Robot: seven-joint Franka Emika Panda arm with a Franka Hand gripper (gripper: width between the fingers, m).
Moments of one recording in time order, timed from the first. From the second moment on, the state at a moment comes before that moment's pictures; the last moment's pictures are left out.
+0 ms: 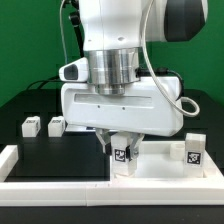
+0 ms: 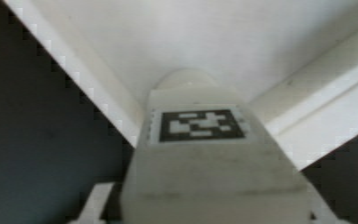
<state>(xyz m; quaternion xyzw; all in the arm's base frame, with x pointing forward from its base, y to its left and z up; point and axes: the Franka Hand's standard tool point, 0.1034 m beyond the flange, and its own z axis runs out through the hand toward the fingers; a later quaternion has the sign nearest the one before) 0.630 -0.002 0.064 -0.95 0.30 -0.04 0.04</state>
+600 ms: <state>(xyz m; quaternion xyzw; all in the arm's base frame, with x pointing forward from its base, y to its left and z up) 0.627 -0.005 0.062 -0.74 0.68 0.01 0.05</state>
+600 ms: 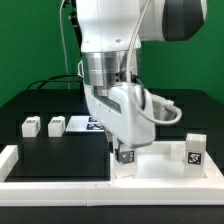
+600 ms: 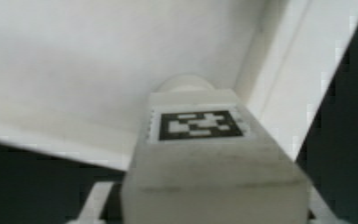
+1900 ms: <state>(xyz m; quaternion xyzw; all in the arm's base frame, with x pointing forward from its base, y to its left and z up) 0.627 0.004 0.062 -0.80 0.59 -0.01 0.05</state>
